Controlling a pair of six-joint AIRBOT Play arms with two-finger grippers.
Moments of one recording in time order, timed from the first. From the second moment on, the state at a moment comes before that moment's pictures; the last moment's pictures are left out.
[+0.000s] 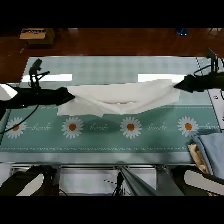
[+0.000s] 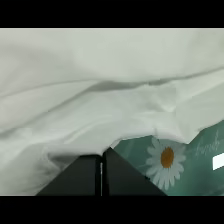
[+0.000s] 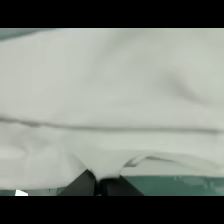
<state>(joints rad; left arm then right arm) -0.02 -1.00 0.83 0.84 -0.96 -1.40 -0.30 -1.32 1.16 -0.88 1.15 1.14</state>
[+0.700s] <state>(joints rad) 0.15 -1.44 0.96 0.40 -0.89 -1.11 -0.17 -1.52 1.19 -0.86 0.68 1.22</state>
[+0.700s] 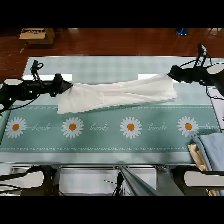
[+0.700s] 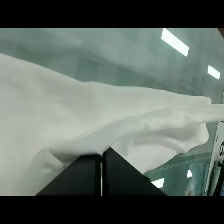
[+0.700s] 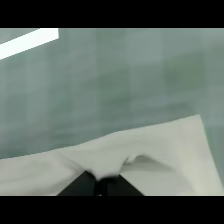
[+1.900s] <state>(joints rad) 0.25 -1.56 1.06 0.50 -1.21 -1.11 -0.43 -1.64 1.19 -0.93 0.93 1.34</state>
